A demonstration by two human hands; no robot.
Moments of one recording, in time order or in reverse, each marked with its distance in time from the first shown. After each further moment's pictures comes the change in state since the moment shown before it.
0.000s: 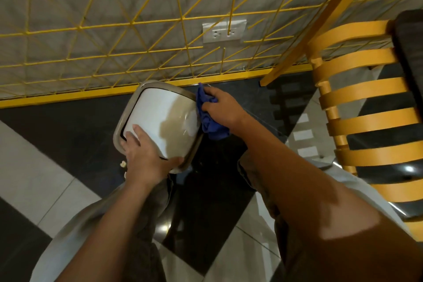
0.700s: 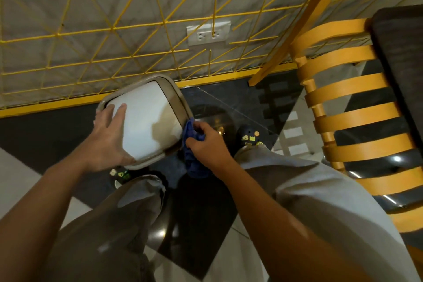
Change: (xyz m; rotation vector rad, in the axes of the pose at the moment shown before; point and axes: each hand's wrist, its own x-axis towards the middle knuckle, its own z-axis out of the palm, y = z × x) left_hand 0.052 -0.012 -0.062 0.311 -0.223 0.255; right_hand -0.051 0.032 0.034 0.204 0.044 0.134
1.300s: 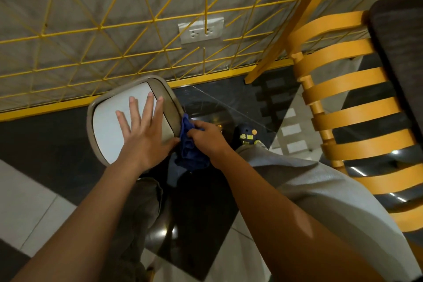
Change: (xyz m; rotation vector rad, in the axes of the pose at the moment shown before) left_hand 0.025 0.069 0.048 0.278 0.285 0.118; right_hand 0.036 0.010 -0.002 0.153 -0.003 0.138
